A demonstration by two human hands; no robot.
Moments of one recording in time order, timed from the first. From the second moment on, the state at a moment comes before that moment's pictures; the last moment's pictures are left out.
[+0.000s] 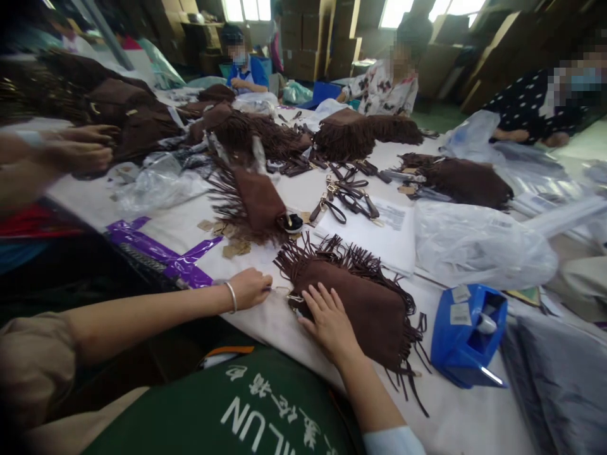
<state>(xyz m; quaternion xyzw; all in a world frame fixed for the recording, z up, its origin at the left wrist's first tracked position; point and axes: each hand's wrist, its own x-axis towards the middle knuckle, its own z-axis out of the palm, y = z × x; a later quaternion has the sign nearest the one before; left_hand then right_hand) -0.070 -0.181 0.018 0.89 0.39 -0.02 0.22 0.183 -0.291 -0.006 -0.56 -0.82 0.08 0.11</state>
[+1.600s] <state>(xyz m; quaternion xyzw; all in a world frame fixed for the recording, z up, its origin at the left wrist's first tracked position) -0.033 -0.075 0.025 0.62 0.57 0.13 0.52 0.187 -0.305 -0.026 -0.61 -0.79 -0.02 0.08</state>
